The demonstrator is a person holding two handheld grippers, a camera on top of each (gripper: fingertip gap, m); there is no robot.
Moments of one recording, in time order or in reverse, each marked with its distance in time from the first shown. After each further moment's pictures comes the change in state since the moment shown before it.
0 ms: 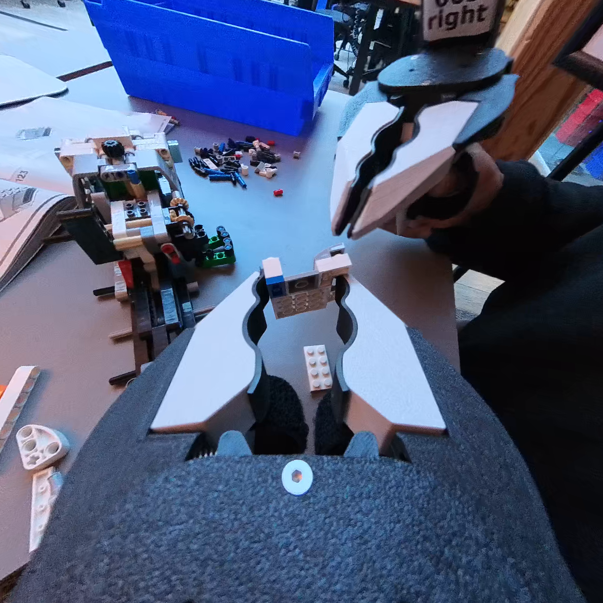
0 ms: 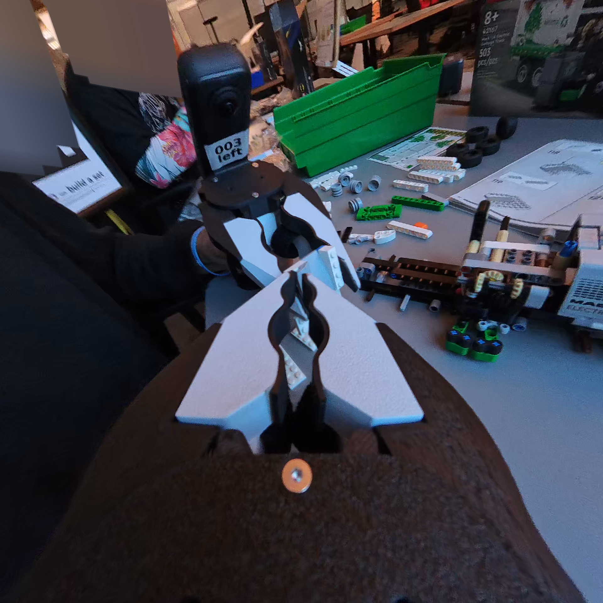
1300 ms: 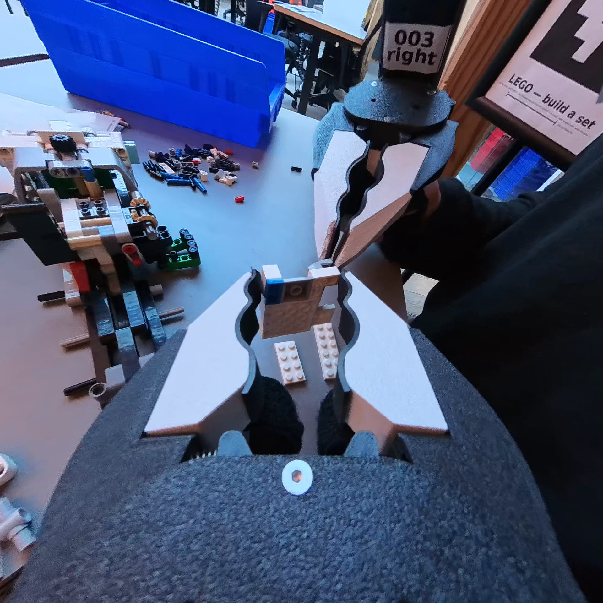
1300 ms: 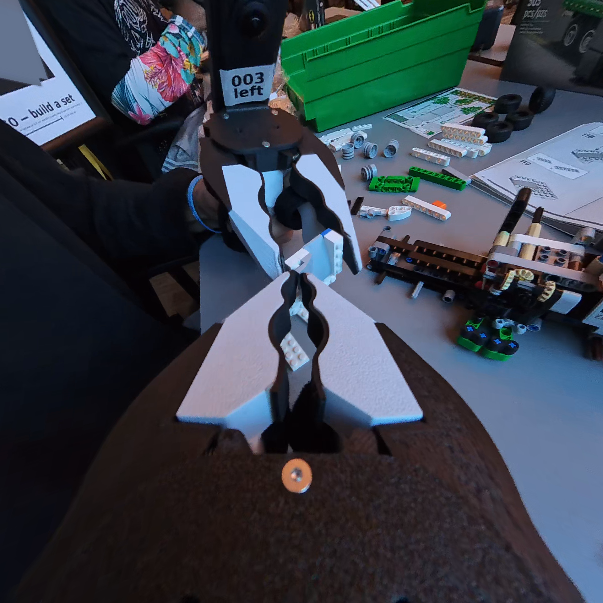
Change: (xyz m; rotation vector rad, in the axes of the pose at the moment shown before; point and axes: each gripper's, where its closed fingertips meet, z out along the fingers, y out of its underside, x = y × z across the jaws) left arm 0.017 -0.003 -0.012 0.046 0.163 -0.063; right arm -0.010 0.019 0.009 -0.143 0.003 -0.097
